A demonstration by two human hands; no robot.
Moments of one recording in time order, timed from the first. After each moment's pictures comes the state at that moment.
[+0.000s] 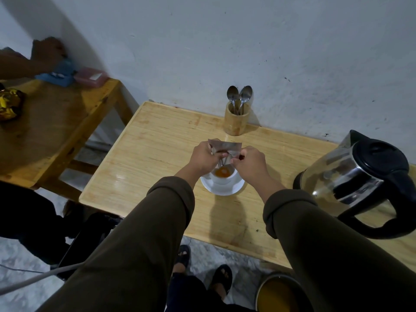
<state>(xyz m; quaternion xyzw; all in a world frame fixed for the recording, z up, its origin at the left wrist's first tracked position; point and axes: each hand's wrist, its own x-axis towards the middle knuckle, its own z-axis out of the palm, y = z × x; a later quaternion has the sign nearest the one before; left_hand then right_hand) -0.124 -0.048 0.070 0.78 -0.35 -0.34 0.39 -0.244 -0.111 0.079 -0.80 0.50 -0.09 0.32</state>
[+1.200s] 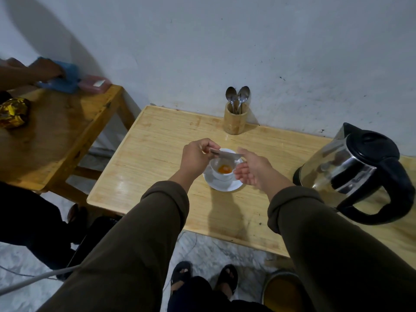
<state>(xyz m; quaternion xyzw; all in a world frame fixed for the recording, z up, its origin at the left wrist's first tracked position) -0.111 -0.021 0.066 0.76 -0.40 -0.25 0.45 -0.258 -0.088 0.105 -0.45 0.63 -0.07 0.63</state>
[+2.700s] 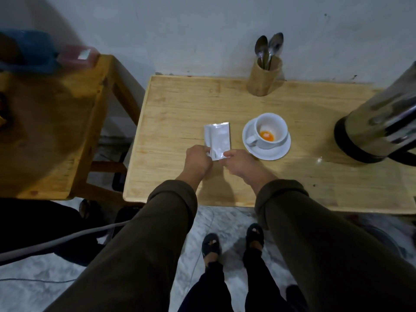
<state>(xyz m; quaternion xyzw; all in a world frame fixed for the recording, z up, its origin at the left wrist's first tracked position) -0.012 0.056 0.000 0.82 -0.42 -0.34 0.17 -0.123 0.021 0.036 -0.61 0.62 0.03 0.50</state>
